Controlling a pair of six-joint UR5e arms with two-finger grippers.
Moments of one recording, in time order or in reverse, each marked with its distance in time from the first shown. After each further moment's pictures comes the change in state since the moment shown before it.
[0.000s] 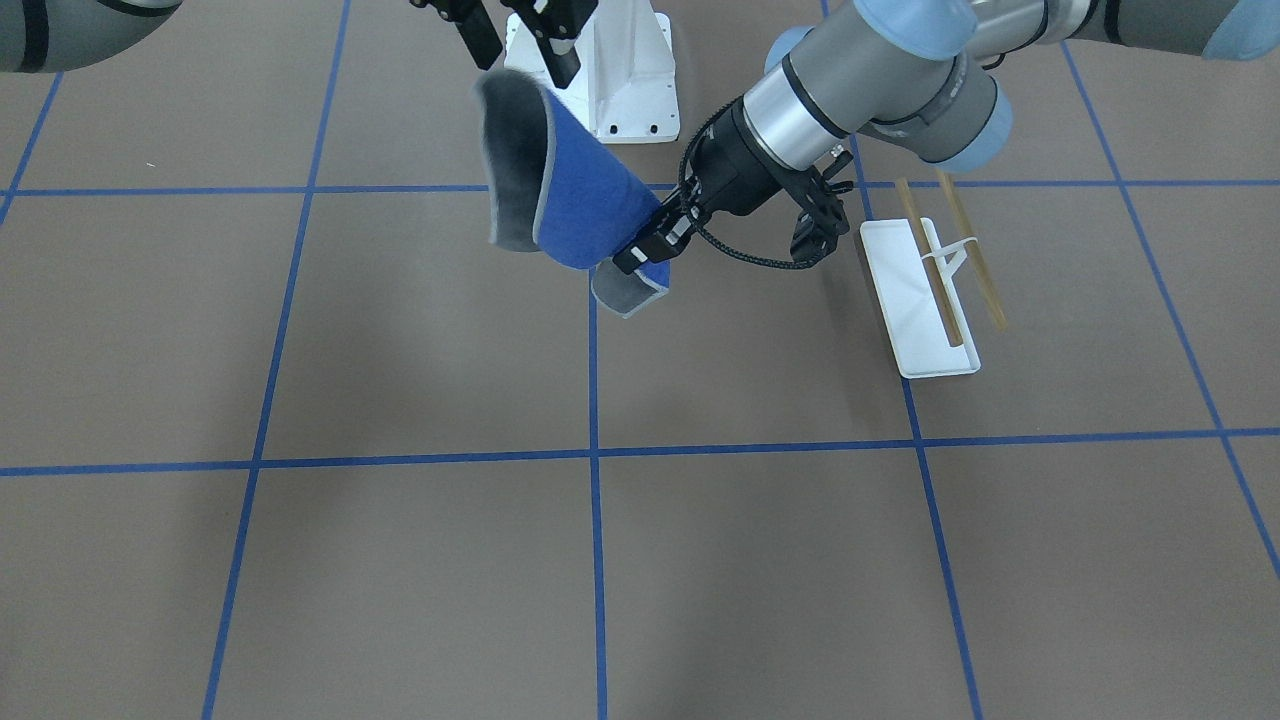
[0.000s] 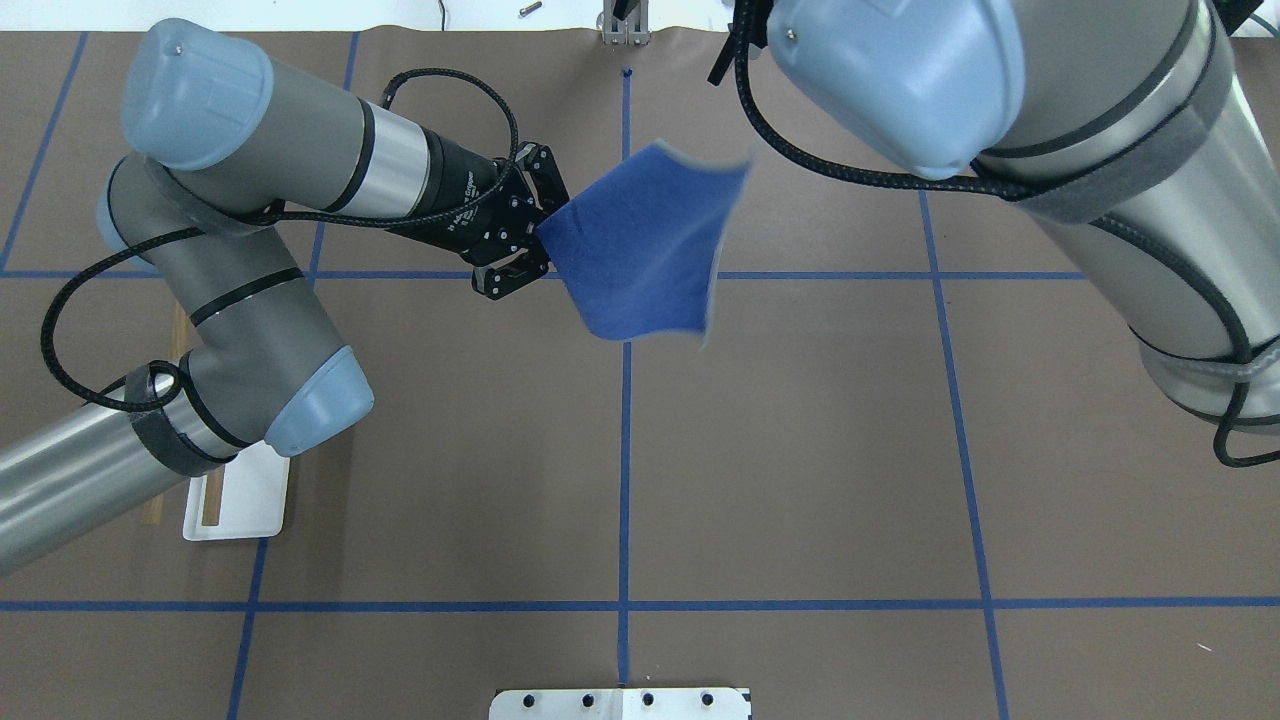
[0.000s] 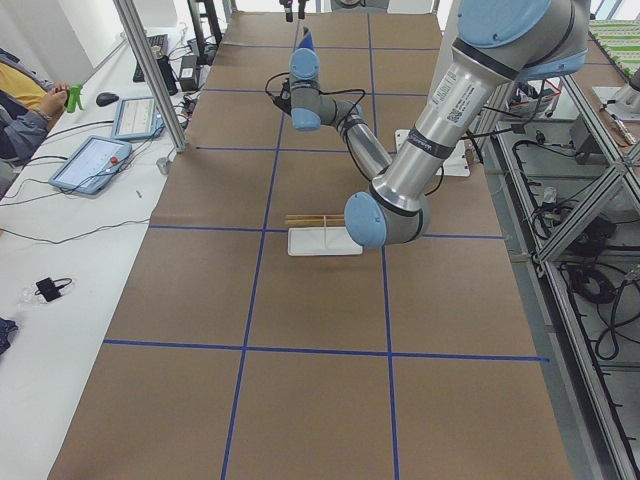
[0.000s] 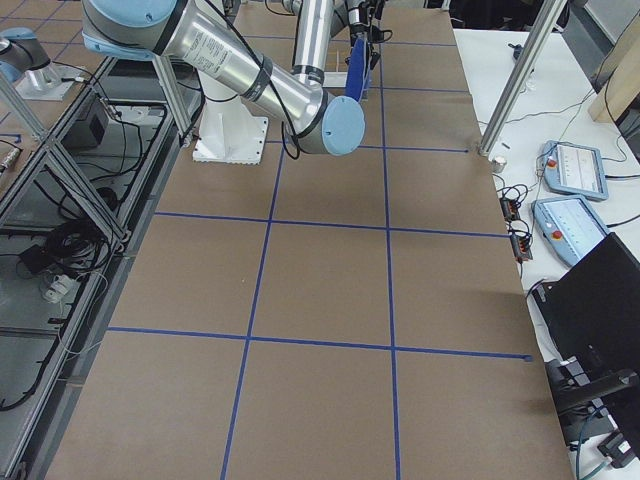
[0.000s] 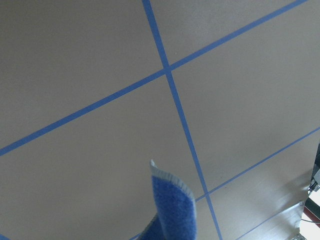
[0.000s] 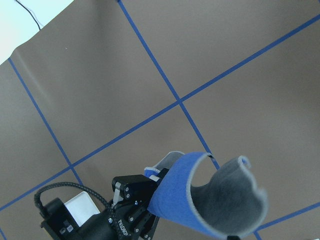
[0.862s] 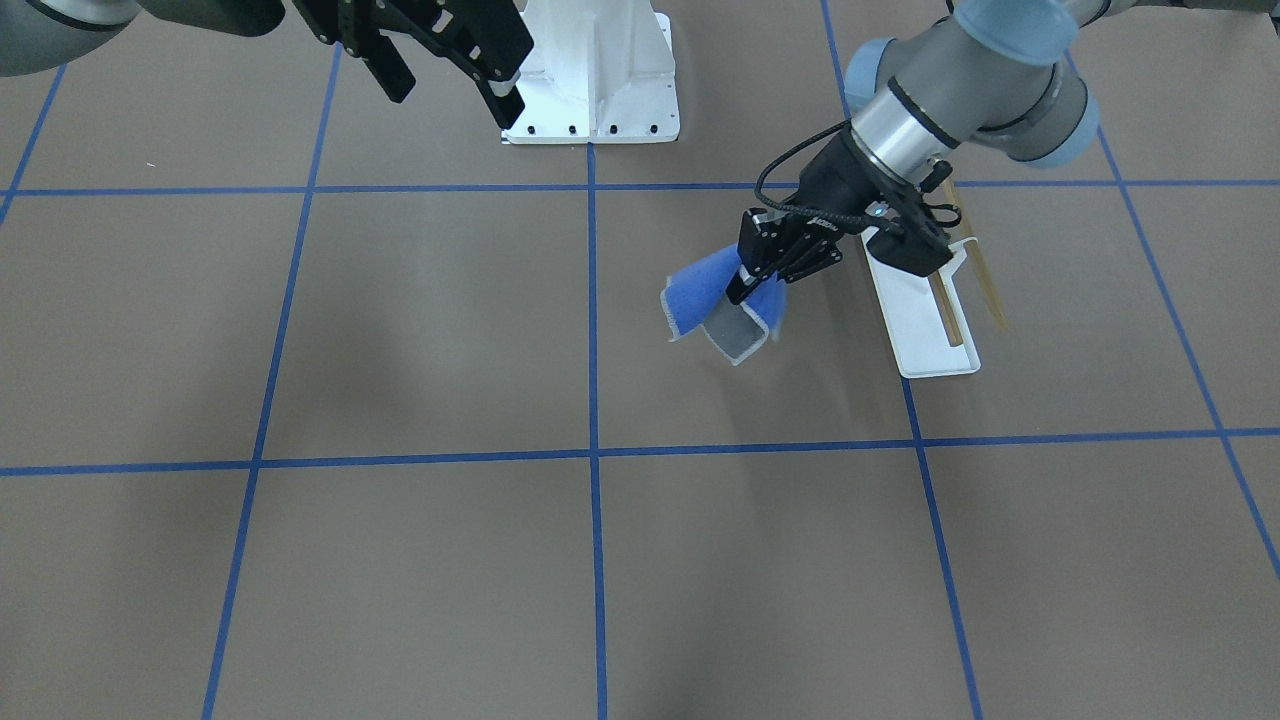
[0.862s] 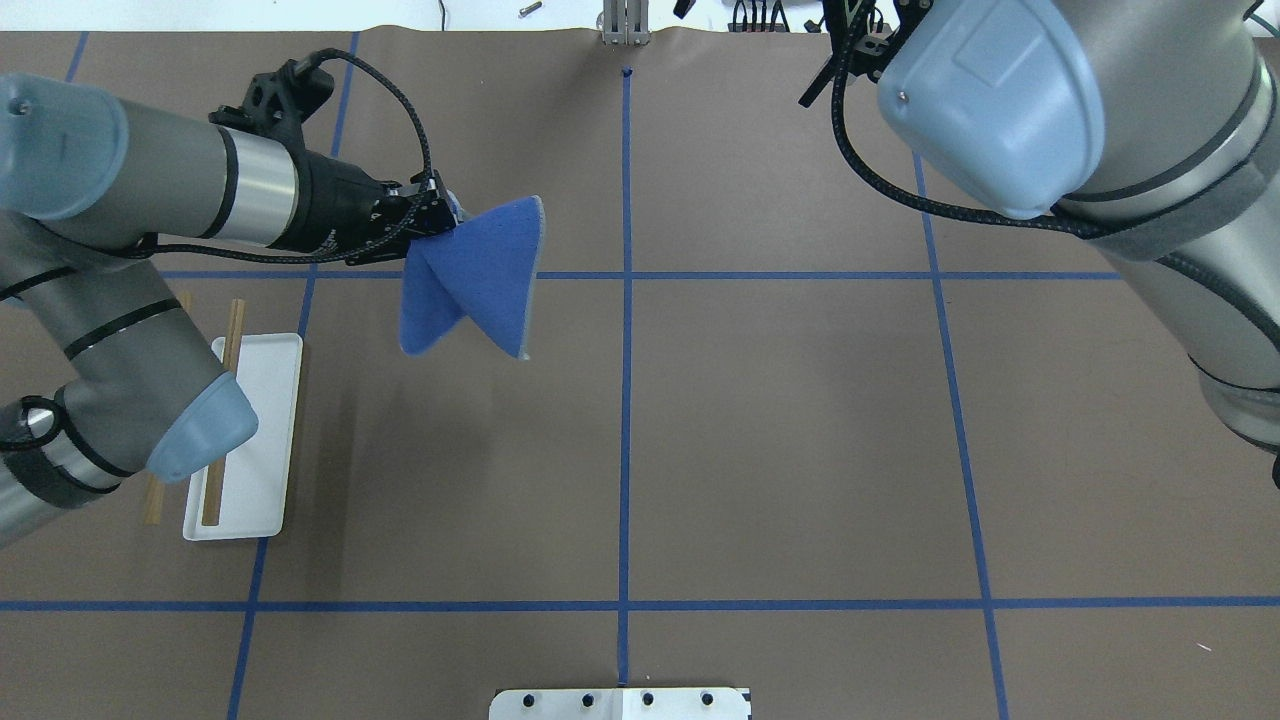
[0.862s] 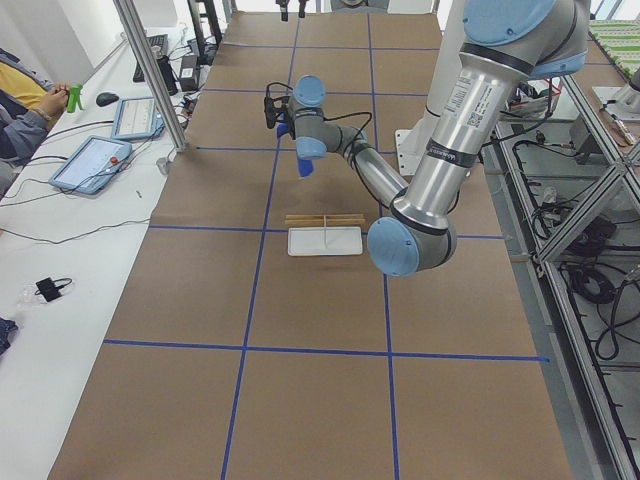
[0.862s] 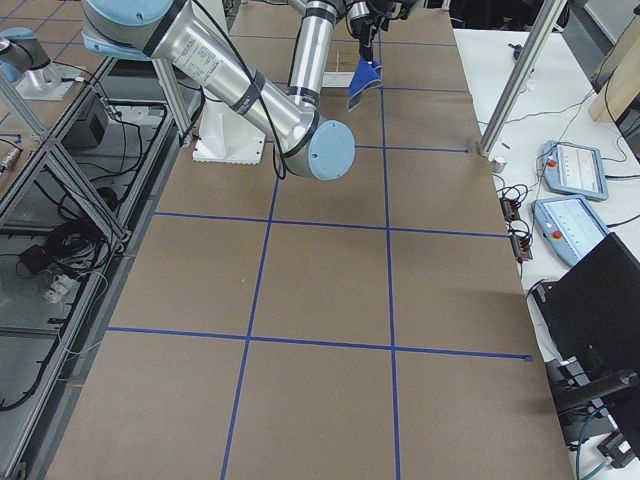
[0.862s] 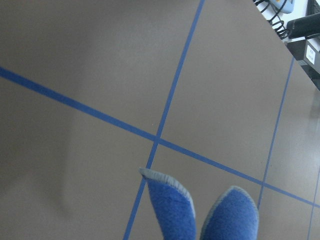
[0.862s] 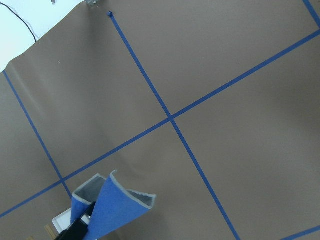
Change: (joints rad) left arm -0.048 0.223 -0.131 -0.040 0.166 0.968; right arm 0.020 -0.138 0.065 0.101 0.000 -0.012
